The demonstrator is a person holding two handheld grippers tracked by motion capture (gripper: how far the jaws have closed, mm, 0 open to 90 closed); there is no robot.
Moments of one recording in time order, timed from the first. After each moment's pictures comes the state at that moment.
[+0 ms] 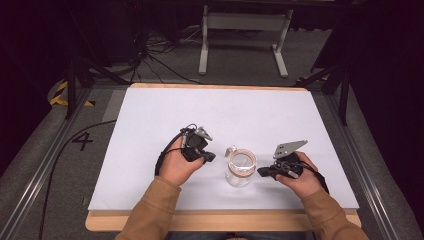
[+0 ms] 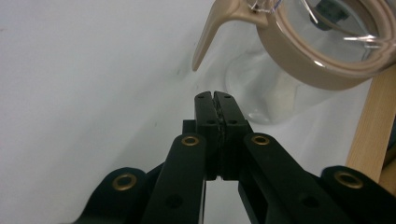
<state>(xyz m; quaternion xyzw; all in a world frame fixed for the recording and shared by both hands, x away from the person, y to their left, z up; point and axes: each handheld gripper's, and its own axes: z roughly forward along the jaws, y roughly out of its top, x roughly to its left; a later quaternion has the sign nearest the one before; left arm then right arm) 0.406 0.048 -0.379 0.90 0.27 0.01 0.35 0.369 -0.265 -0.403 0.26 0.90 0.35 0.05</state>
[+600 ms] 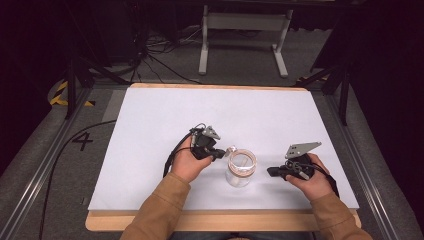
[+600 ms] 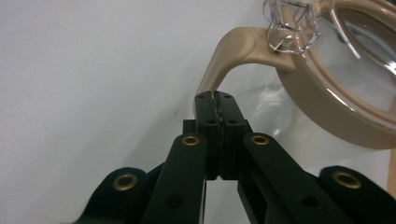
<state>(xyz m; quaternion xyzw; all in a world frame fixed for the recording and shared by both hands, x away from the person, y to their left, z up) 0.423 0.026 -0.403 0.88 0.26 0.02 0.39 0.361 -0.291 -0.400 0.30 0.88 0.35 0.06</state>
